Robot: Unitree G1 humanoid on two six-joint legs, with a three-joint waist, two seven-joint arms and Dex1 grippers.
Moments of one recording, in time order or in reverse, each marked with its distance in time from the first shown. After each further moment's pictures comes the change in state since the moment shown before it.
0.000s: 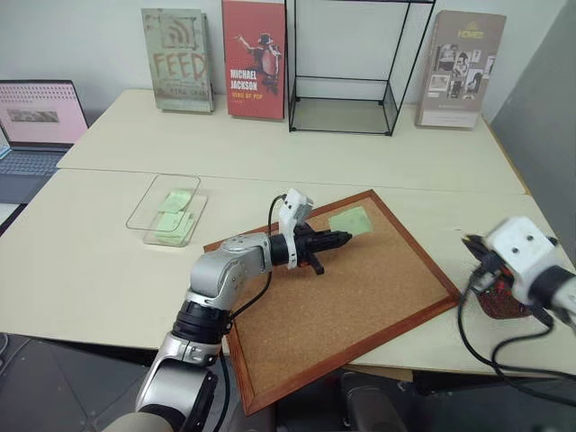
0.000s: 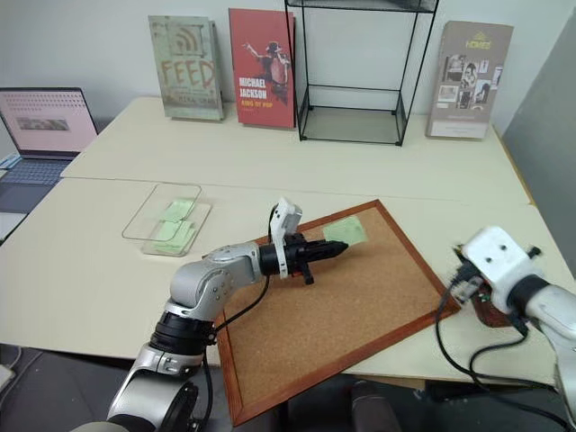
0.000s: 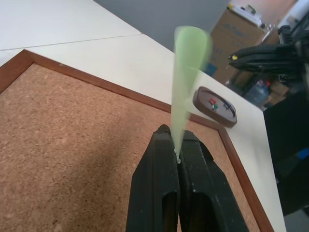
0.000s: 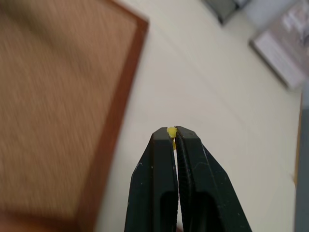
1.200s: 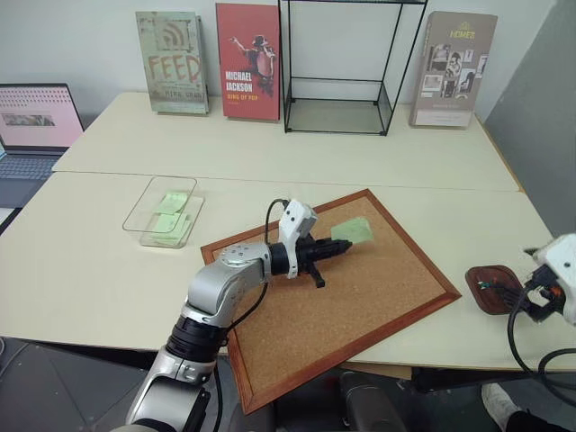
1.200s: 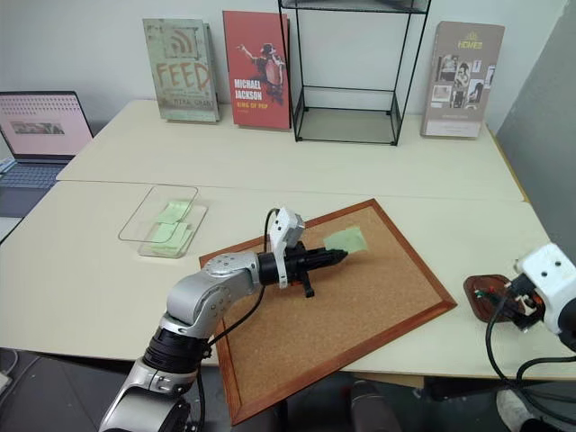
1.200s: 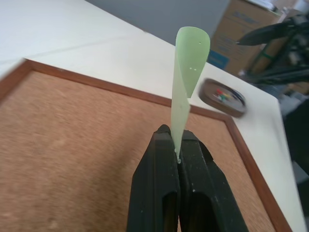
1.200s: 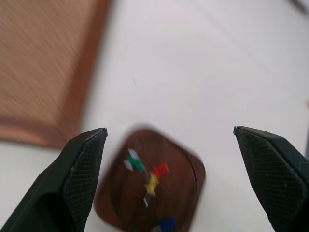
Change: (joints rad) left arm 0.052 -0.013 -0.007 -0.078 0.058 -0.066 0.126; right arm -0.015 -0.053 -0.125 0.110 0.222 -0.026 0.154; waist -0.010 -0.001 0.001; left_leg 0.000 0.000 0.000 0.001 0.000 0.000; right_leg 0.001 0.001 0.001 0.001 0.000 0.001
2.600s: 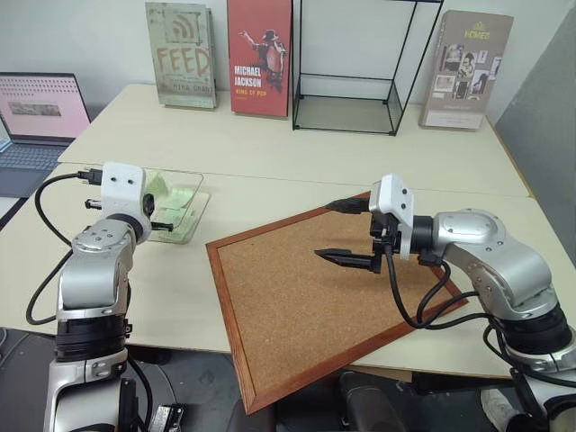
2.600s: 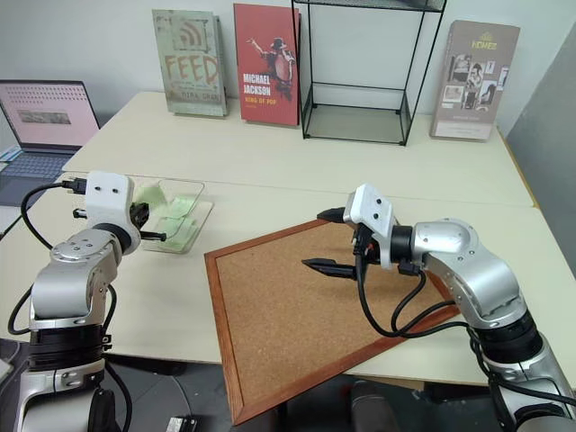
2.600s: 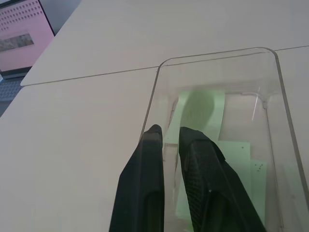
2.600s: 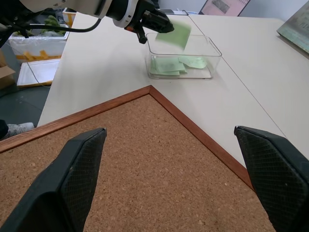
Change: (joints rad) left arm 0.040 0.350 0.439 0.033 0.337 0.160 0.541; right arm -0.765 0.257 0.735 0.171 0.181 -0.029 0.065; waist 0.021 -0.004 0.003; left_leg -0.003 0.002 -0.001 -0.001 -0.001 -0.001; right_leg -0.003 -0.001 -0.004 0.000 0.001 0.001
